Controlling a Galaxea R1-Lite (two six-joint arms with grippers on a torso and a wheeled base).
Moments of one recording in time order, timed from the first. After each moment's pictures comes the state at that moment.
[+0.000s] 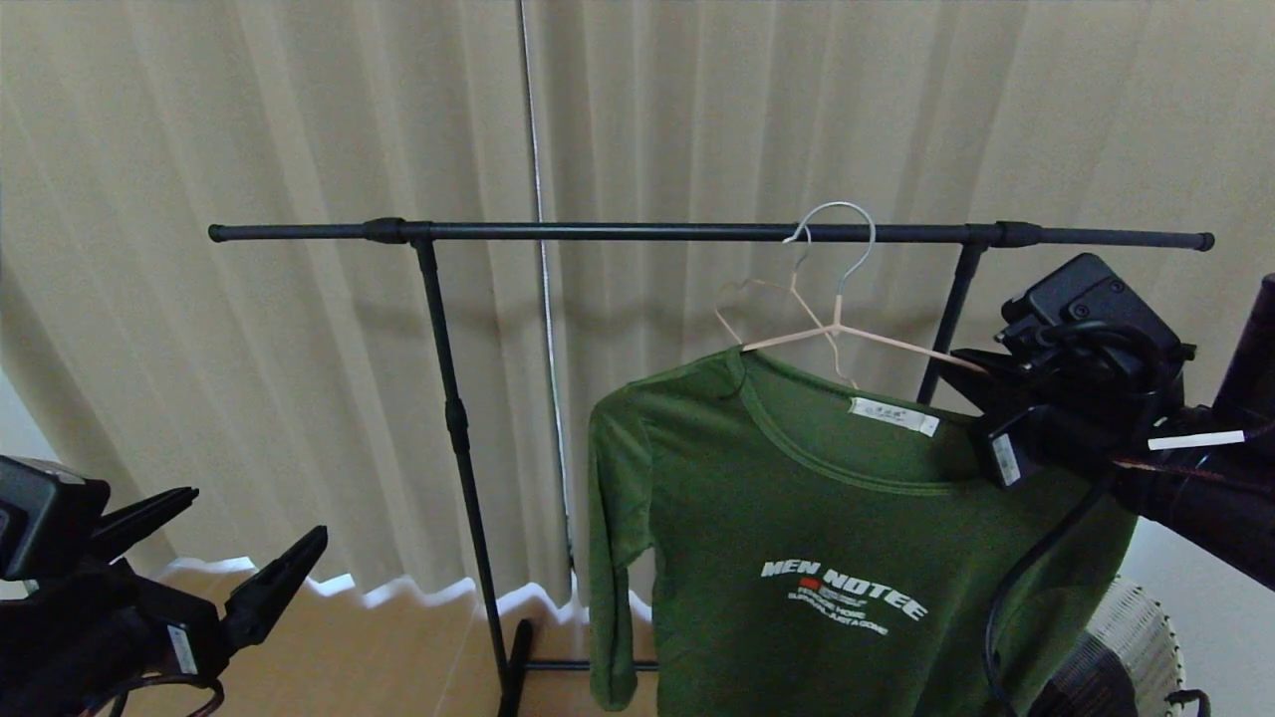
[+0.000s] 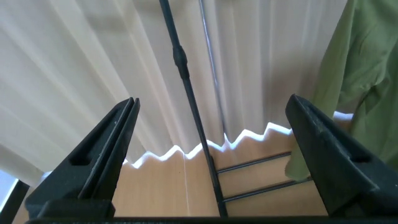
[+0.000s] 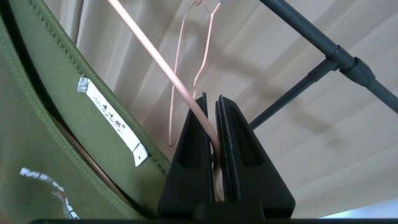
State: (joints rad) left arm -0.20 1.13 -0.11 -0.87 0.05 0.21; right arm 0.46 1.43 -0.65 -0.62 -0.27 -0.43
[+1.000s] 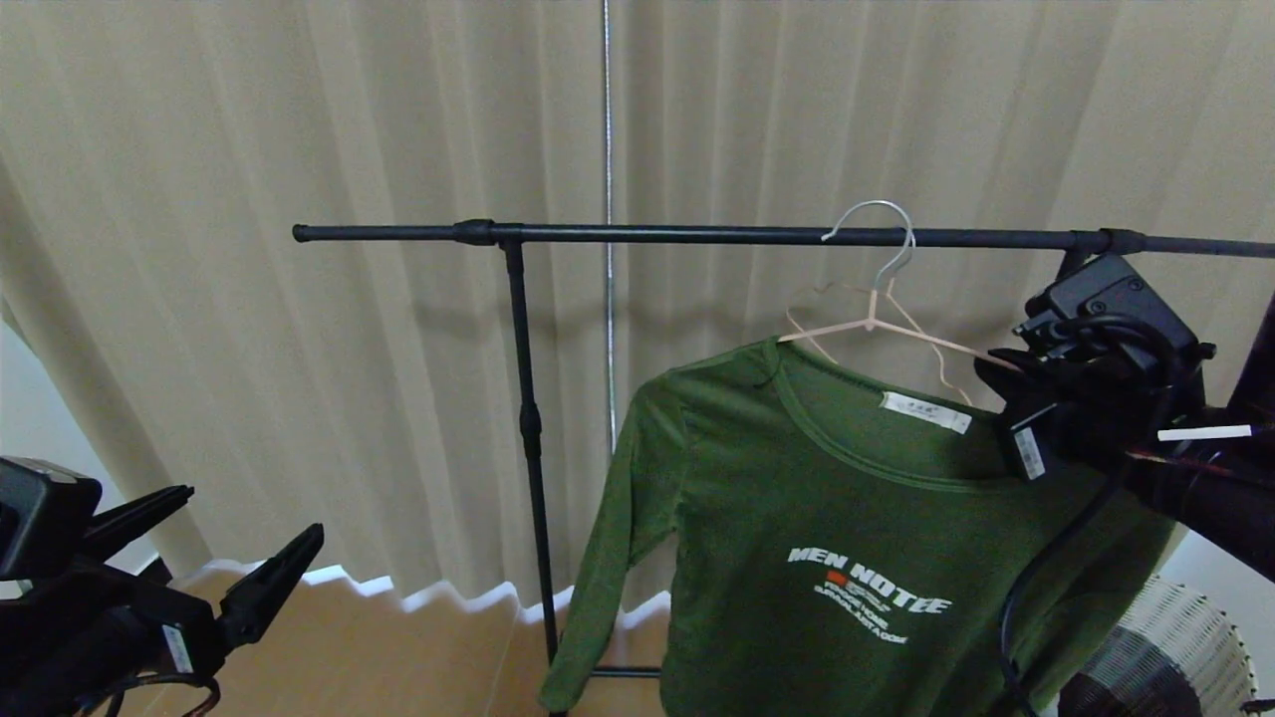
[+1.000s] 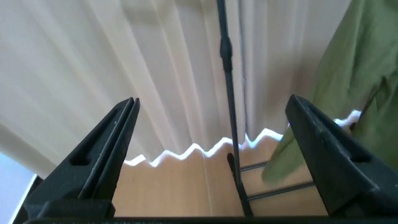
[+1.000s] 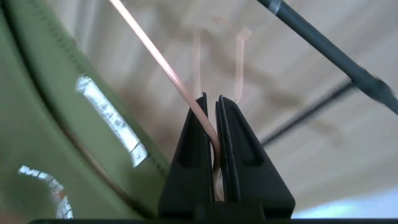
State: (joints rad) left arm -0.20 1.13 -0.11 -0.87 0.05 0.21; right arm 0.39 1.42 -0.63 -0.62 -0.35 -0.43
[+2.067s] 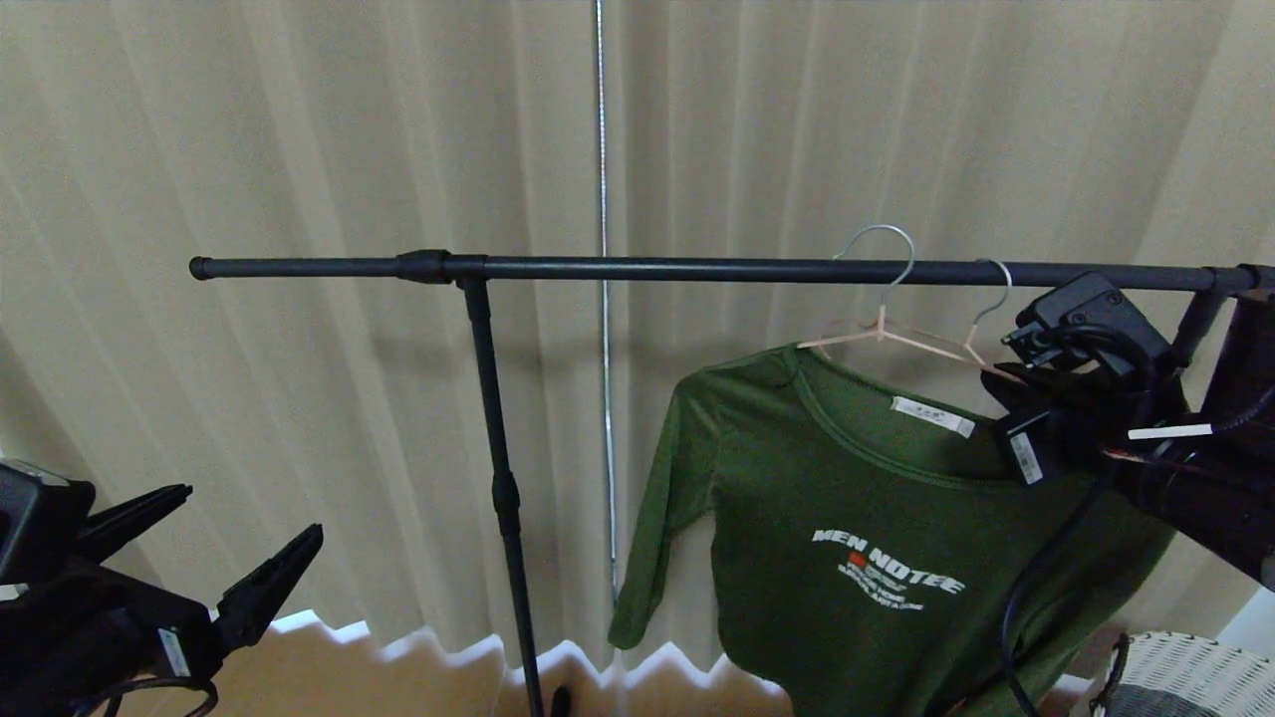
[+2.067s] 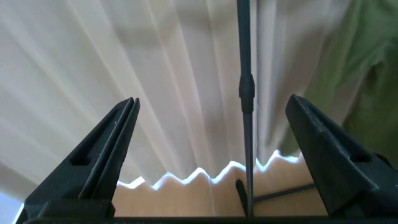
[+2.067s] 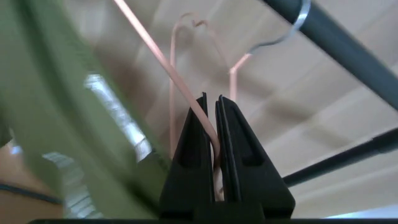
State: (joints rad) left arm -0.20 1.11 -0.11 -0.87 0.05 0.21; right arm 0.36 1.47 -0.62 -0.62 -0.35 -0.42
